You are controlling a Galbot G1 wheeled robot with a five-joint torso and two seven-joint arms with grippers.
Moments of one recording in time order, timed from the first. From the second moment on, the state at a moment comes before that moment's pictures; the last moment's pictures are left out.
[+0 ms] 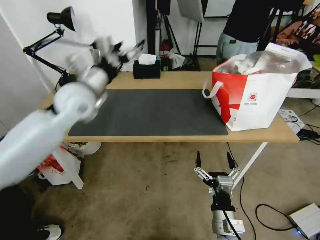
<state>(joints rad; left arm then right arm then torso) 0.65 -0.61 -0.12 -2.09 -1.20 -0.01 -0.25 -1.51 0.91 -0.12 2.09 -0.03 0.30 0.94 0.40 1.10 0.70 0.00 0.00</state>
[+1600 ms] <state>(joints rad) 1.61 -1.09 -0.38 -2.21 -0.49 -0.24 0.12 -1.51 0.91 -0.12 2.09 -0.03 0.30 0.94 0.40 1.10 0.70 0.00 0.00</state>
